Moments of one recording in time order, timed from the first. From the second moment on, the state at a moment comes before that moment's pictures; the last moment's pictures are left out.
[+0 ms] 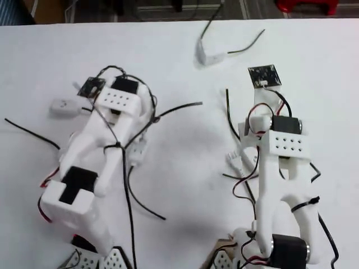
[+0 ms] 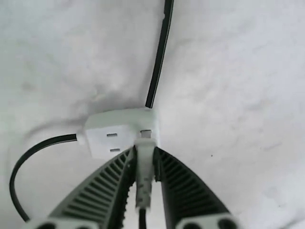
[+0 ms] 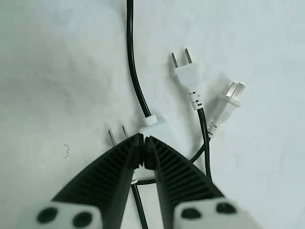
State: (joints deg) left arm 10.8 14.5 2.6 78.4 81.8; right arm 5.2 -20.9 31.6 64.7 16.0
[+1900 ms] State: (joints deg) left arm 2.3 34.5 -14.8 92.5 -46.0; right arm 5.3 -20.9 31.6 64.7 16.0
